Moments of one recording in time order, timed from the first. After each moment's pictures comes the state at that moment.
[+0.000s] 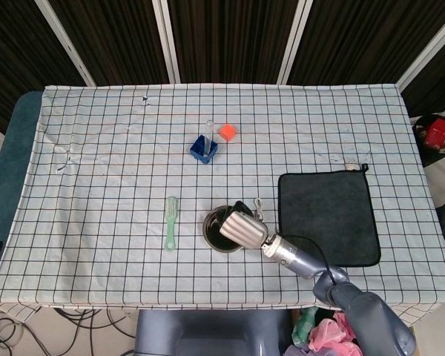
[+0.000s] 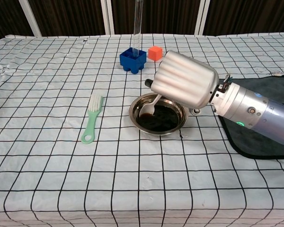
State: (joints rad) left arm -0.06 -1.08 -0.13 -1.65 1.32 1.50 0.05; right arm 0.86 -2.01 -0.04 -0.47 -1.84 1.46 -0.58
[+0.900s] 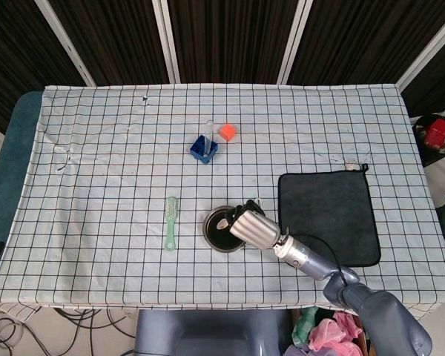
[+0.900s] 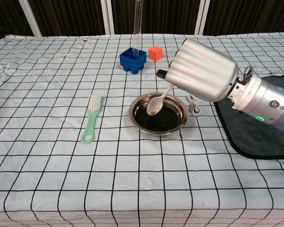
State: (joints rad) left arm -0.06 -1.08 -0.13 -1.66 1.31 1.50 0.06; right arm 0.82 -1.92 -0.05 -0.58 -1.84 1.55 -0.56
